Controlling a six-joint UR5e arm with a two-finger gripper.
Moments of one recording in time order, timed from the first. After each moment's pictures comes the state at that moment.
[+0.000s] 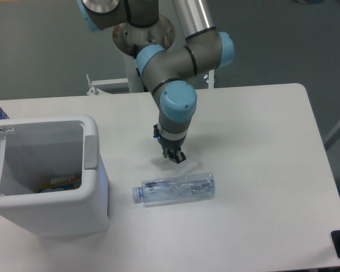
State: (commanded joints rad) arm 2.41 -1.85 -1.89 -1.06 1.56 1.46
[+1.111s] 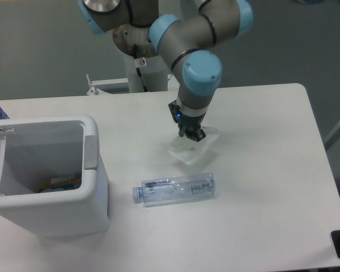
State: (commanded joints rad) arm 2.53 -1.74 -1.71 -1.33 1.45 1.39
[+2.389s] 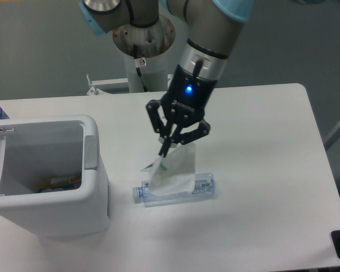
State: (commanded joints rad) arm 2.47 -1.69 -1.49 -1.09 0.94 0.63
